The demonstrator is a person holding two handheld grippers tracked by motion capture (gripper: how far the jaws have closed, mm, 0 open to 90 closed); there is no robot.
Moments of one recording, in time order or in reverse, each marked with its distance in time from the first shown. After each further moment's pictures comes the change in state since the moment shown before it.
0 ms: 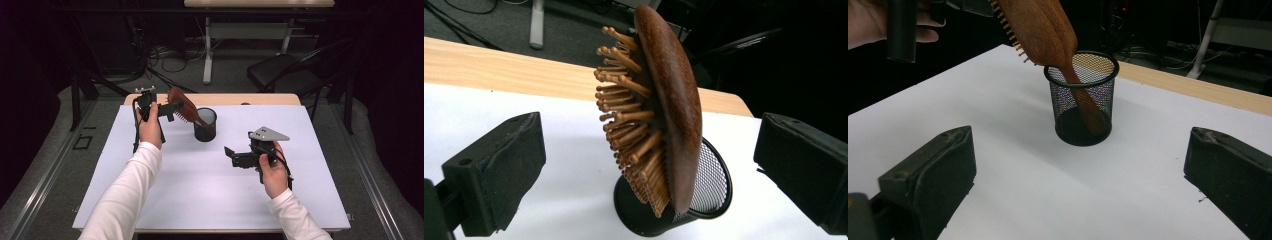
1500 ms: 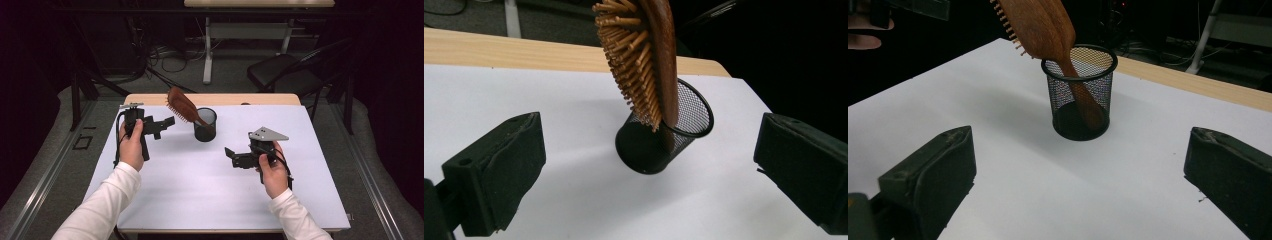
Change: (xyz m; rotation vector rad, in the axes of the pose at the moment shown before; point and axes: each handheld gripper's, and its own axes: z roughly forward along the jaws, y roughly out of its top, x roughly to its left) left arm 0.016 -0.030 -0.053 0.044 -0.093 0.105; right arm -0.001 -0.002 0.002 0.021 -0.007 -0.007
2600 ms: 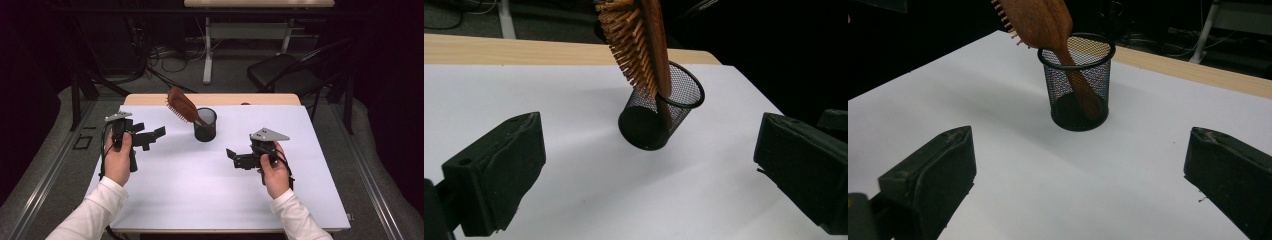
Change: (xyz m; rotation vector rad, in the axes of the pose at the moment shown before) left arm 0.006 -0.018 -0.036 -0.003 -0.022 0.077; right arm -0.005 -0.005 0.000 0.025 0.003 0.018
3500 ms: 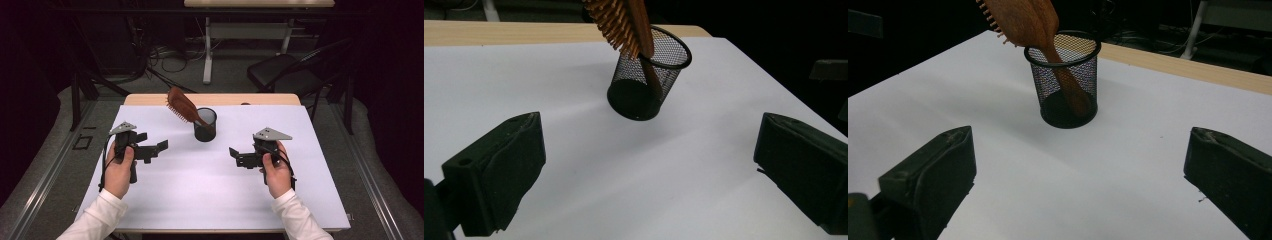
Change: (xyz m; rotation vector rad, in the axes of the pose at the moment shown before) left arm -0.008 -0.028 -0.005 0.043 -0.026 0.073; right arm -0.005 0.000 -0.002 0.004 -0.032 0.008
